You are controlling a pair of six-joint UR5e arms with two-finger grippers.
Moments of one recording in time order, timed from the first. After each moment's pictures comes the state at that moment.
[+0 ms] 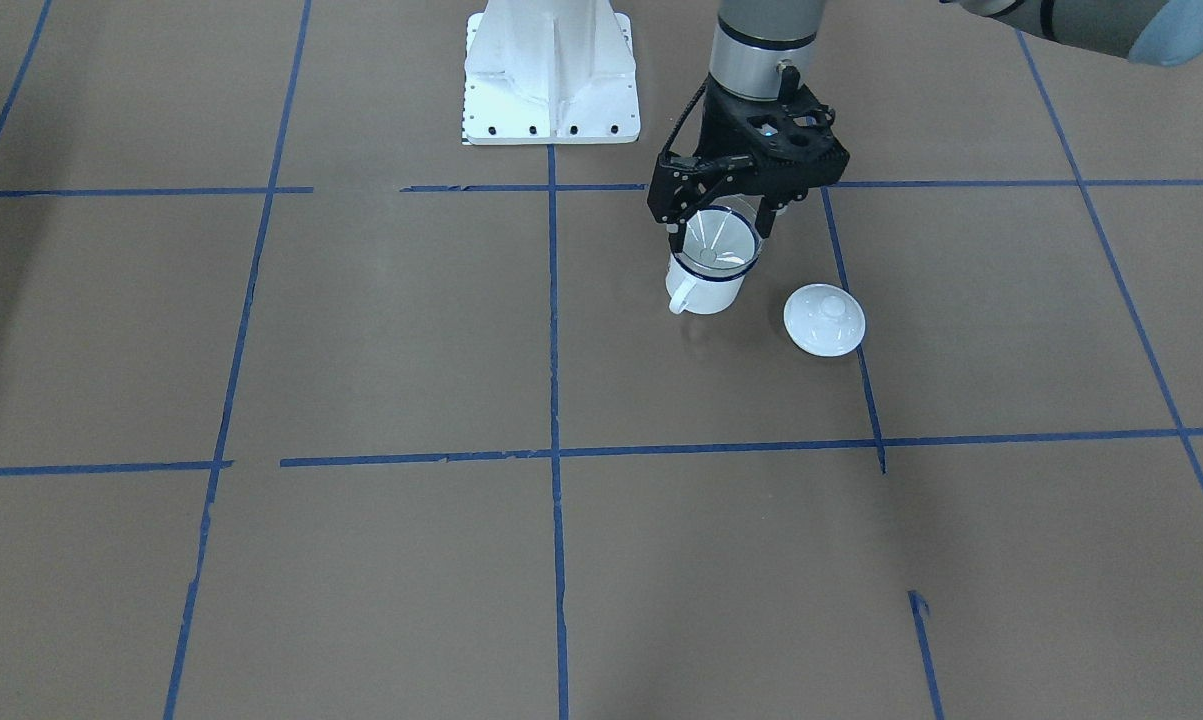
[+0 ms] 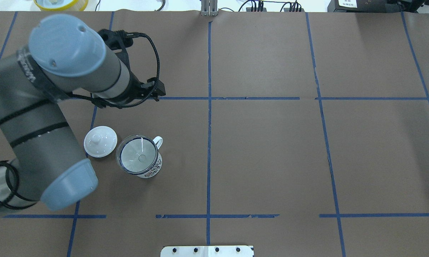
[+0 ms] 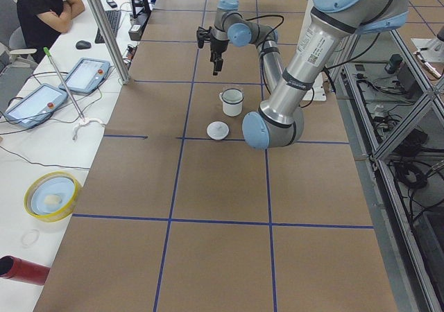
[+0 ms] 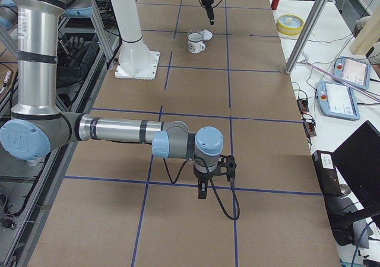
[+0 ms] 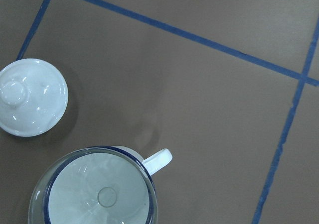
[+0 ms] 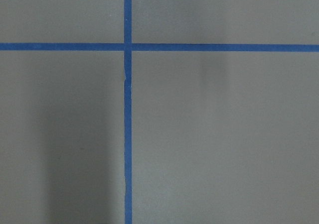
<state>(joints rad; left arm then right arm) -0.73 -2.18 -2.03 -1.32 -1.85 -1.22 1.57 -1.68 1.66 -1.57 2.29 0.01</state>
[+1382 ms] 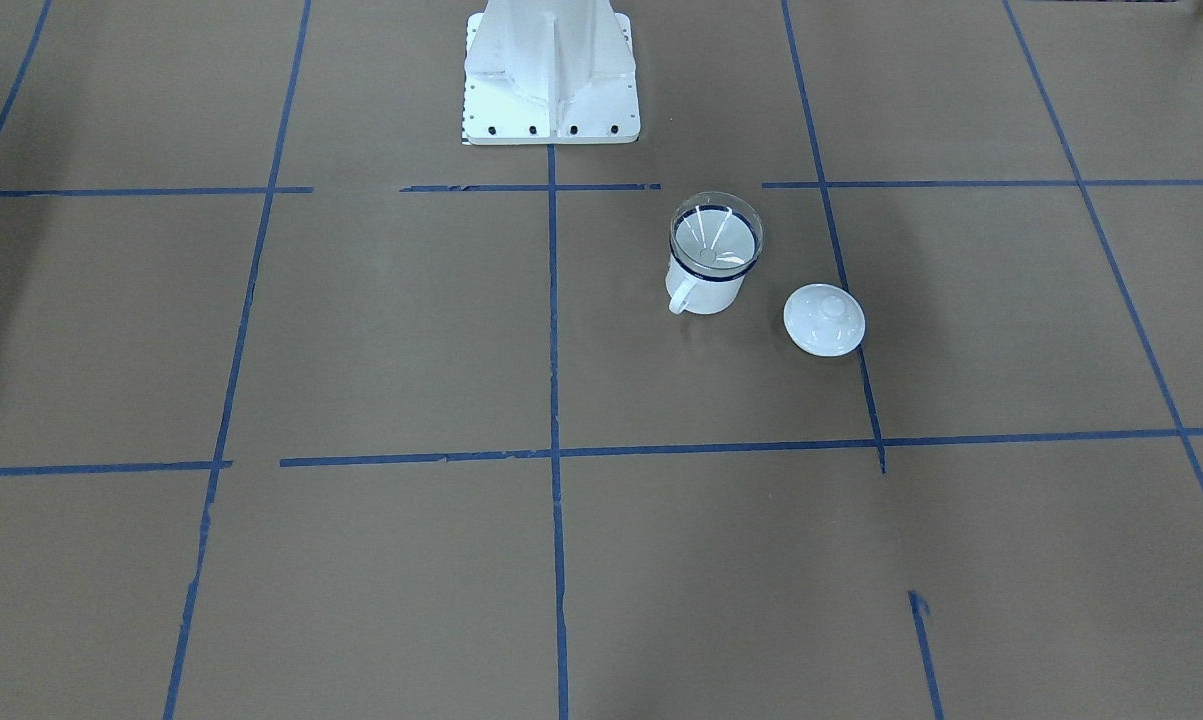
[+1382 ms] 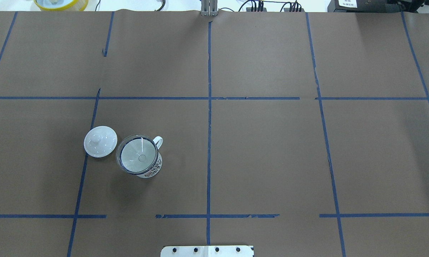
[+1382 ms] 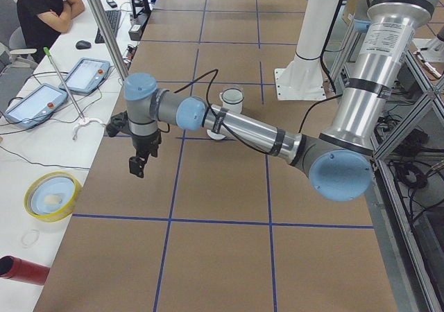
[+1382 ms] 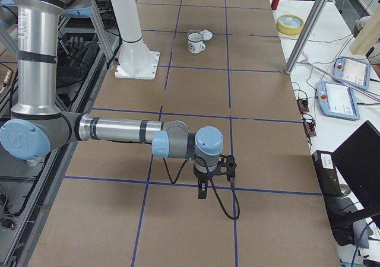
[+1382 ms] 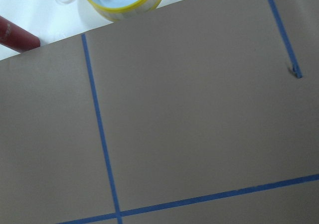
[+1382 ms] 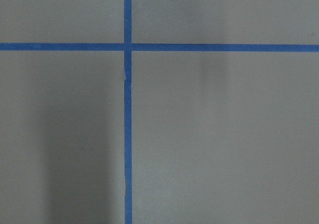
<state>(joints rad) -1.51 -1.79 -1.61 -1.53 -2.21 0.08 1.57 -1.68 1.66 -1.57 2.29 0.01</state>
